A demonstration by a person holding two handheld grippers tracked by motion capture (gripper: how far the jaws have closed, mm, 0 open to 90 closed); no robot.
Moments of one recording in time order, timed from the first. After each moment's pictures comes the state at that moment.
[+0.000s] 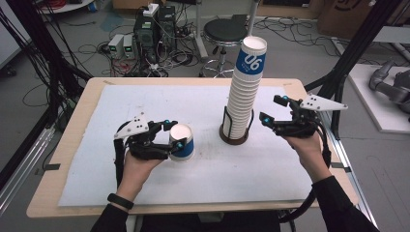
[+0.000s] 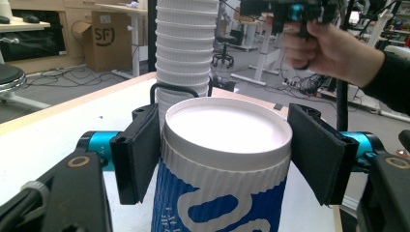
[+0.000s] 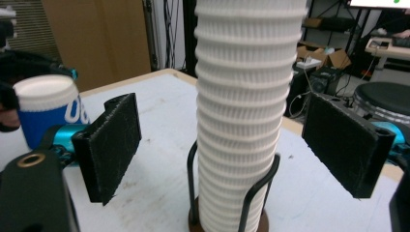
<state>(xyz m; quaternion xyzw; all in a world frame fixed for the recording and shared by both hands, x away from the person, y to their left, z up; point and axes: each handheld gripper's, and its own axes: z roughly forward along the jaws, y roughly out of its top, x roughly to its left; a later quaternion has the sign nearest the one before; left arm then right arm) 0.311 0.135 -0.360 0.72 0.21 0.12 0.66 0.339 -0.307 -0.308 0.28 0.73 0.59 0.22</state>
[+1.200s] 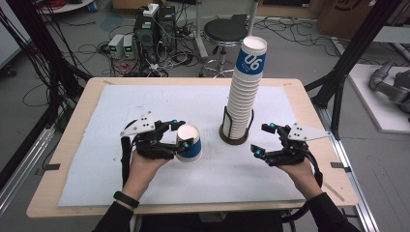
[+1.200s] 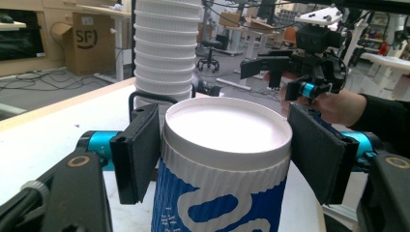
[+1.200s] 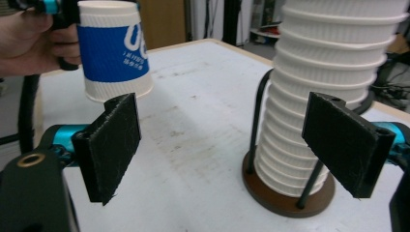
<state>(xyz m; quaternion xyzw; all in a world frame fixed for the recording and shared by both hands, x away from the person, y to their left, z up) 0.315 0.120 -0.360 0.71 0.19 0.08 0.67 0.306 -0.296 -0.368 0.23 0.76 0.58 0.17</state>
